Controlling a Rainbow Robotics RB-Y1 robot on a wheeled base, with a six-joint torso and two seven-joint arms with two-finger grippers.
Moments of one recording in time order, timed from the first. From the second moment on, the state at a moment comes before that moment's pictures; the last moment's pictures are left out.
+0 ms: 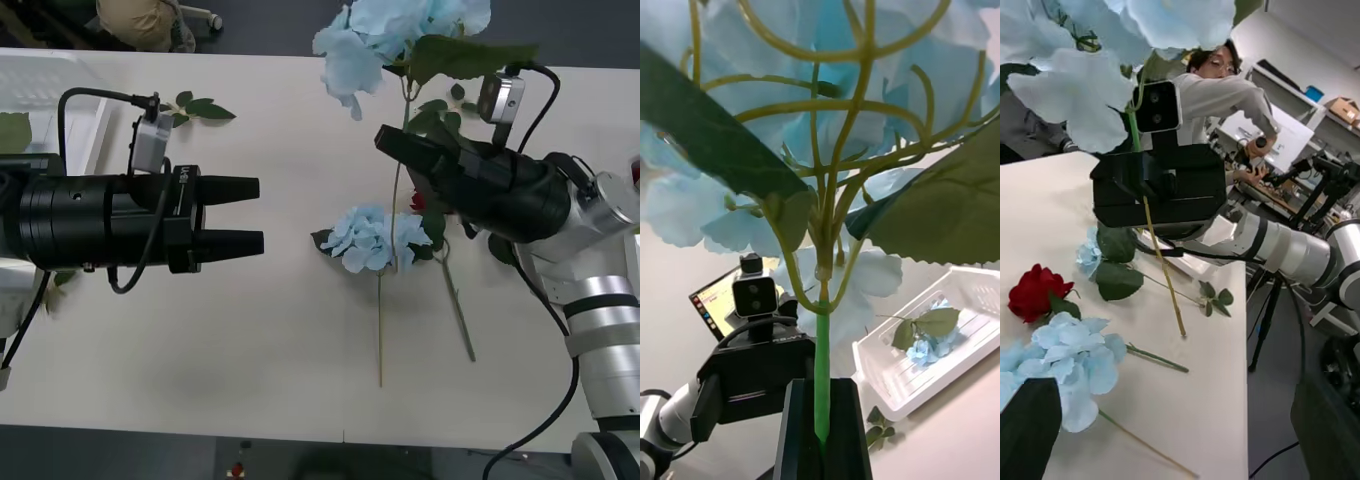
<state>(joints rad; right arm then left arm) -0.43 -0.24 -0.10 -1.34 -2.17 1.38 2.70 -0.24 0.37 0.14 -1.83 1.78 1.44 -2.45</state>
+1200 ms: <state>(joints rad) -0.43 -0.24 -0.04 -1.34 -2.17 1.35 2.70 -0.33 0.33 -0.37 -1.64 1.81 0.95 -2.45</state>
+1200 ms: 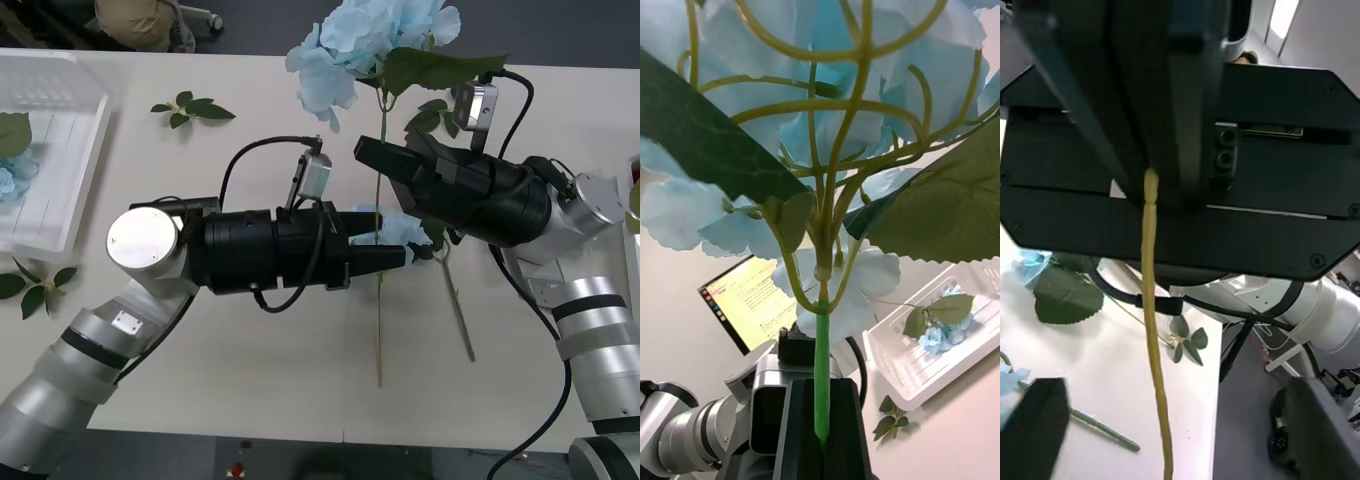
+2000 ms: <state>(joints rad) -0.43 -0.24 -0.04 -1.34 -2.18 1.34 2.70 -0.33 0.33 -0.37 -1.64 1.81 0.92 -2.45</state>
